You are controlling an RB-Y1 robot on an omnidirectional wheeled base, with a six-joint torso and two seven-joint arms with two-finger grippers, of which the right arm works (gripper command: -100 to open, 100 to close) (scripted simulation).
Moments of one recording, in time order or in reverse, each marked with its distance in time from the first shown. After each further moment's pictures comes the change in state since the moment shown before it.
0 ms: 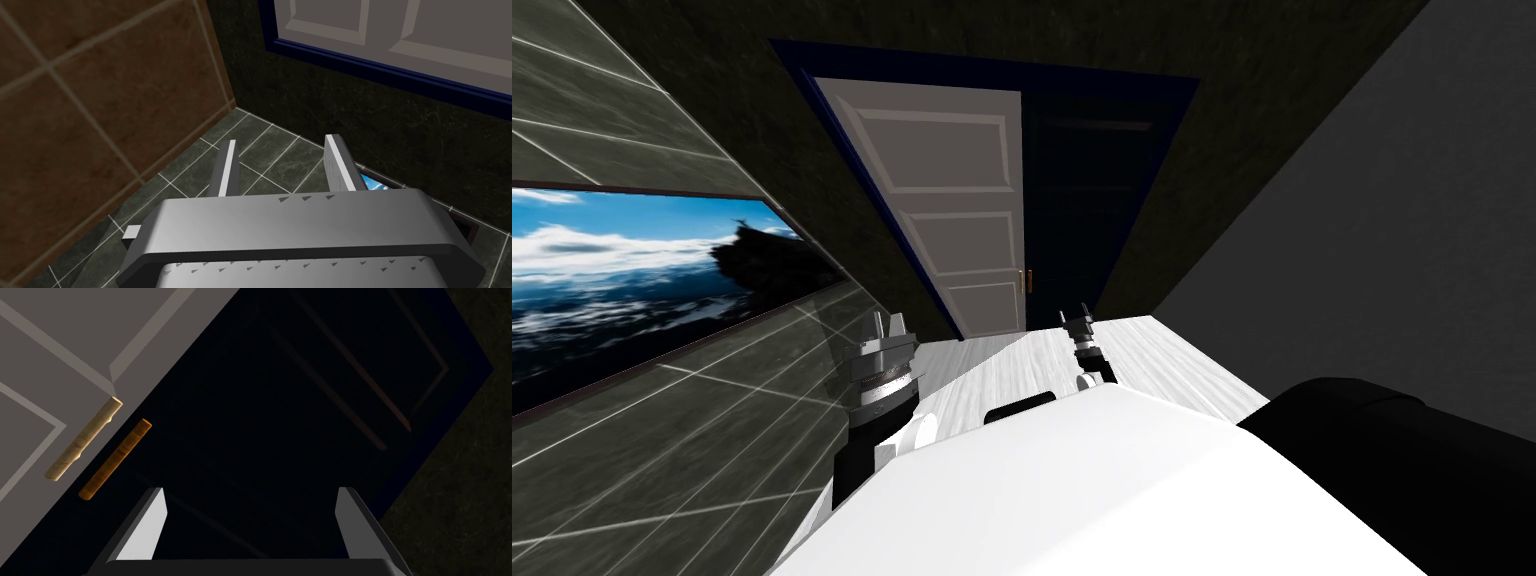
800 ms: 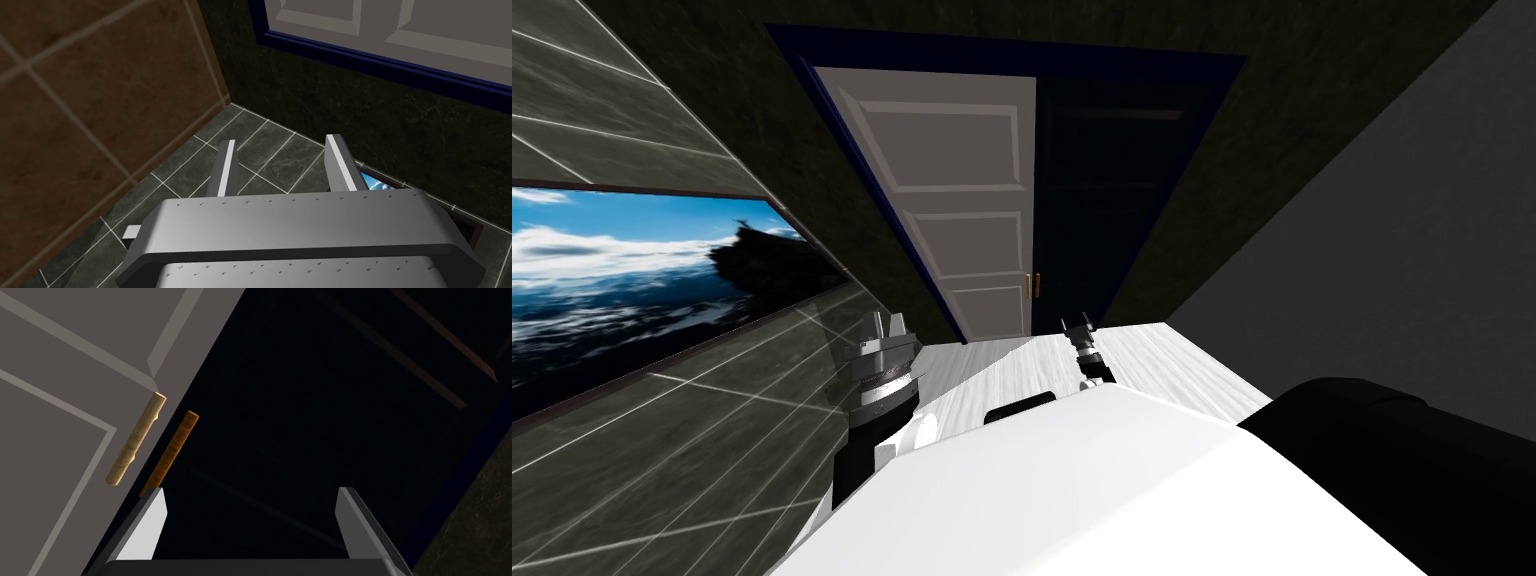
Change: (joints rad) arm -0.015 -0.051 0.015 0.155 -0.068 -0.054 -0.174
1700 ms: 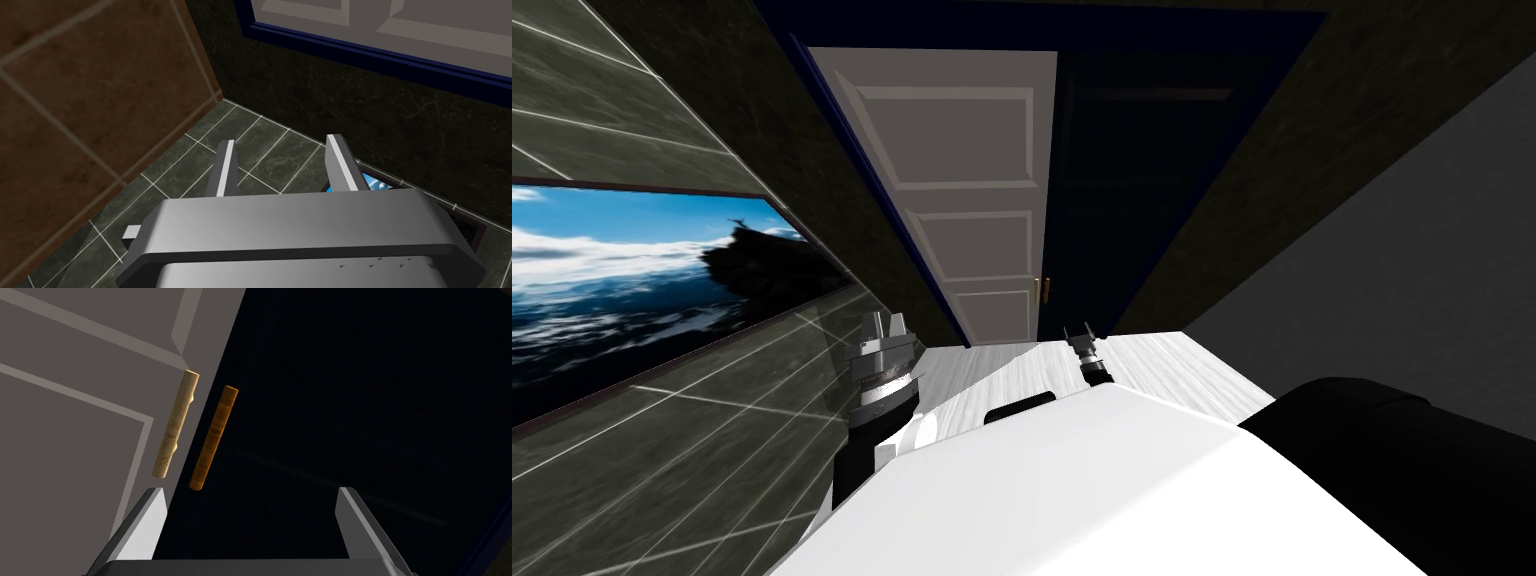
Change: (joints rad) arm -0.020 -0.043 0.024 0.179 -0.070 -0.067 -0.184
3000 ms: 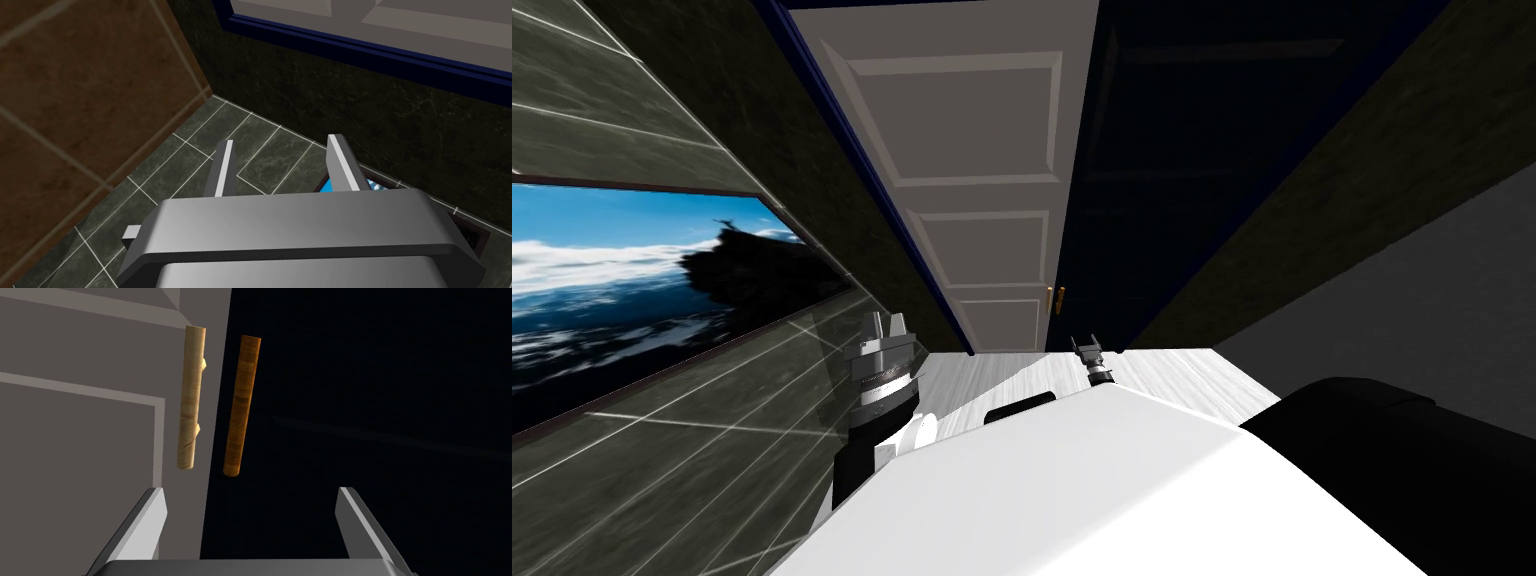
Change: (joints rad) arm -0.033 -0.062 0.026 0.235 -0.095 -0.084 -0.248
